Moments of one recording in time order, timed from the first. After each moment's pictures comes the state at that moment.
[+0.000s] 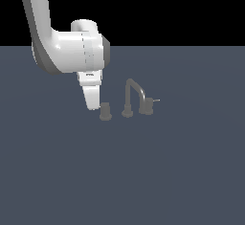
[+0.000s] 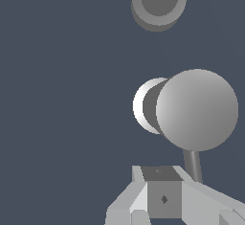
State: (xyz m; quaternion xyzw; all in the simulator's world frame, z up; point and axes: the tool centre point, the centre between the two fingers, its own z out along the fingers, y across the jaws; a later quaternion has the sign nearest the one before) arm 0.040 0.117 0.064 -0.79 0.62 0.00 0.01
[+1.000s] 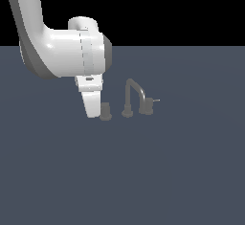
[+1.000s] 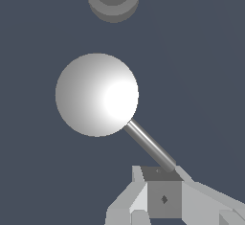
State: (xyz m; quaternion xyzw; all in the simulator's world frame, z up) arm -0.008 0.111 0.063 -0.80 0.60 0.00 0.01
